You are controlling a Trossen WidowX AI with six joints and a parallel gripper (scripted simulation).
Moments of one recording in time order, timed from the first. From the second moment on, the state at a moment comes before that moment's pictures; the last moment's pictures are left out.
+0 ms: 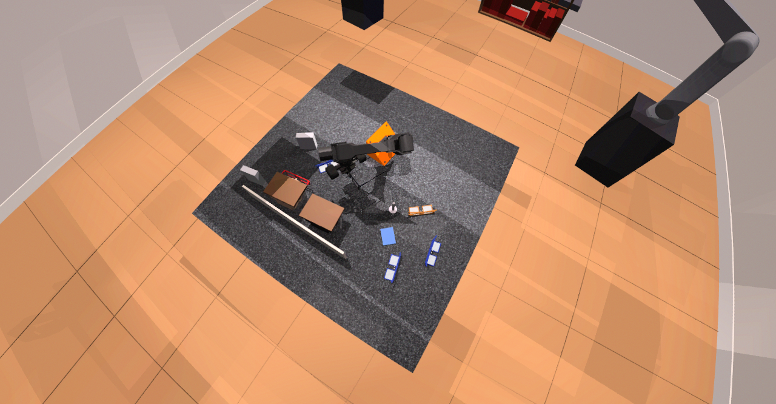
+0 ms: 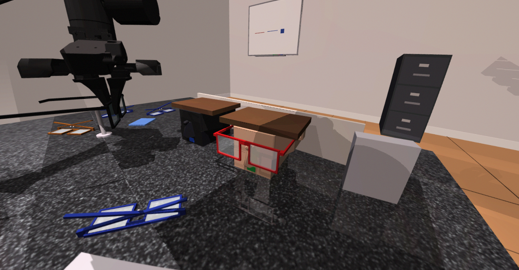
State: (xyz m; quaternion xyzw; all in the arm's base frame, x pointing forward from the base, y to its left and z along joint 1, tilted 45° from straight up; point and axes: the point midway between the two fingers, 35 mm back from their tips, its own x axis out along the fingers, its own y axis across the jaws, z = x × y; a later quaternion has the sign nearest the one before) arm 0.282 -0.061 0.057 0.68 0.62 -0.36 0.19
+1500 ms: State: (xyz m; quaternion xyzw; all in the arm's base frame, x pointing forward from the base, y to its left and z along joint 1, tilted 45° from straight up) arm 0.284 -0.037 0.027 0.67 0.62 -0.36 0.20
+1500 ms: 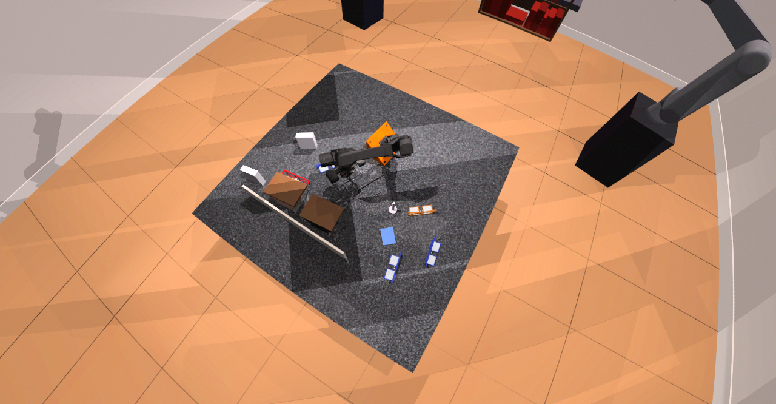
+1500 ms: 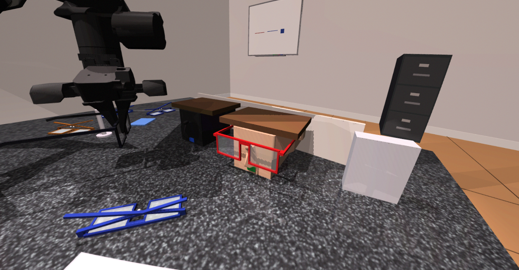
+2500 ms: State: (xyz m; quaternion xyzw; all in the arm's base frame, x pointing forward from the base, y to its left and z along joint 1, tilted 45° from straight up) arm 0.284 -0.019 0.008 0.67 0.62 -0.36 0.20
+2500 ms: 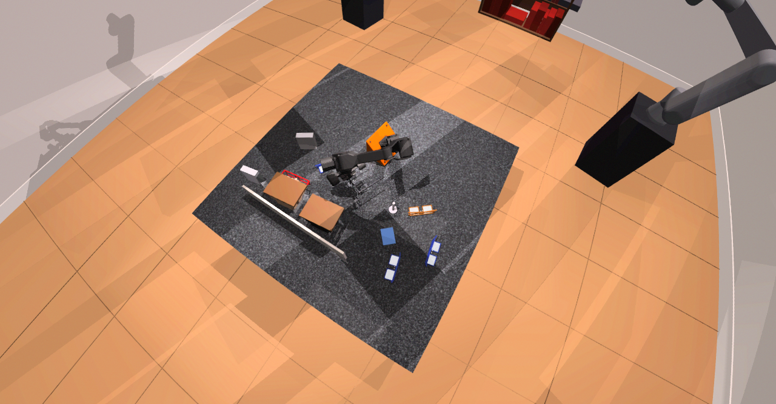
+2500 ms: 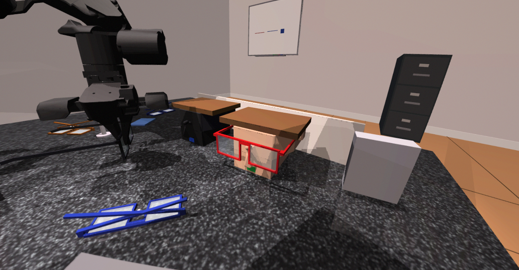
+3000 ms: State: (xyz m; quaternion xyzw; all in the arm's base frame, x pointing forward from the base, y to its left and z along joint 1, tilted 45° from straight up) arm 0.283 -0.009 -0.001 0.67 0.62 -0.35 0.20
